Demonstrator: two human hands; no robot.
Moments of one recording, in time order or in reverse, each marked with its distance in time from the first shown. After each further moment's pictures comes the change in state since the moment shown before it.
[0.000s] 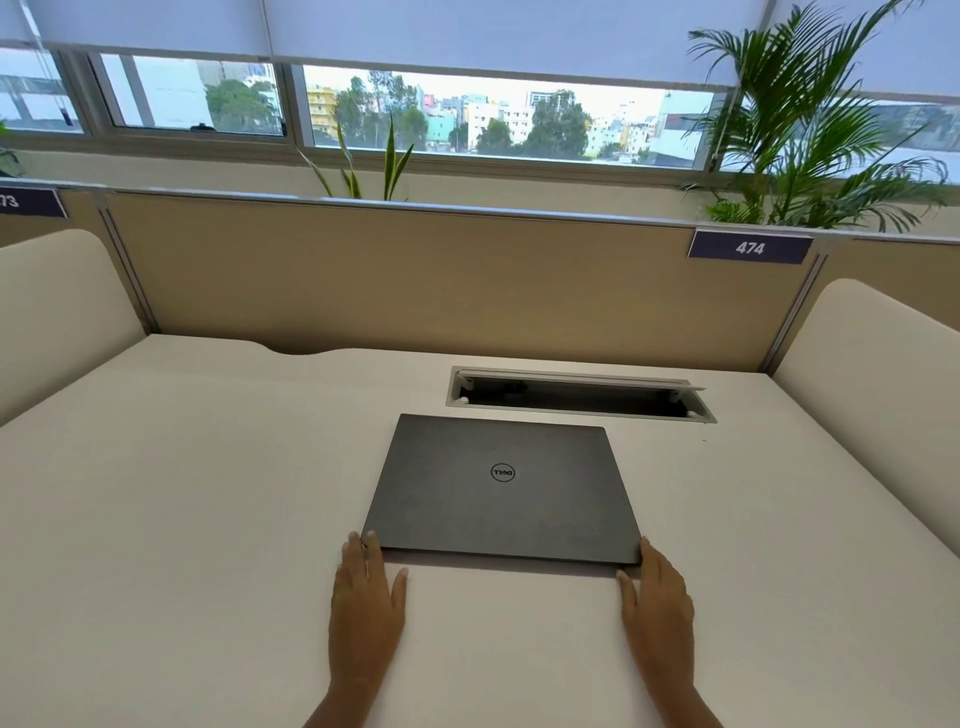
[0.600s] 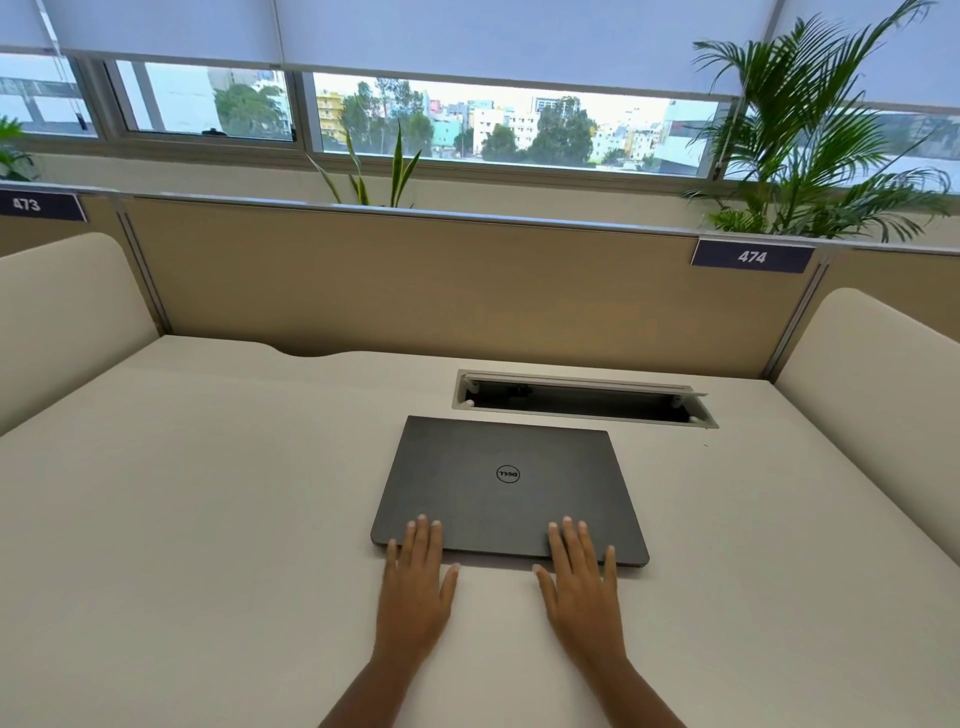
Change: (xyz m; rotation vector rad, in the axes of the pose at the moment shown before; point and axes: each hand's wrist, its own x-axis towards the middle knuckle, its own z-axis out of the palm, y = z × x) left_hand 0.001 0.030 0.008 0.163 -0.153 0.284; right_hand -0.017 -0.065 0.016 -0.334 -0.069 -0.333
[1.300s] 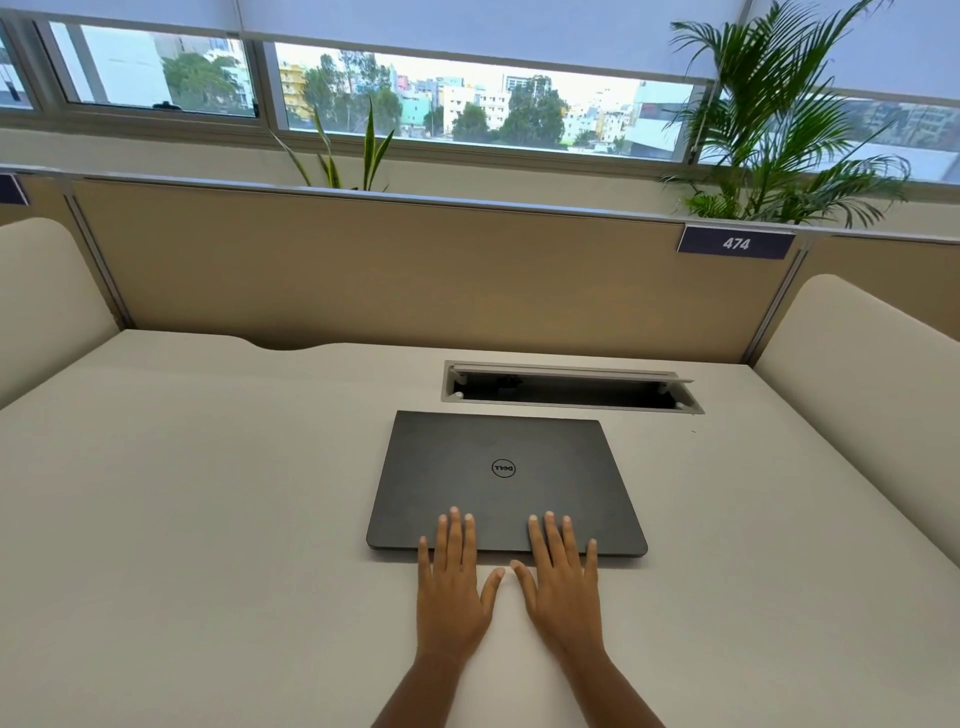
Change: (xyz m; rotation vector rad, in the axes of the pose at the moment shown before) left_hand 0.014 0.021 0.033 0.011 0.357 0.067; right_hand 0.000 -0.022 0.015 -0.034 0.112 0.001
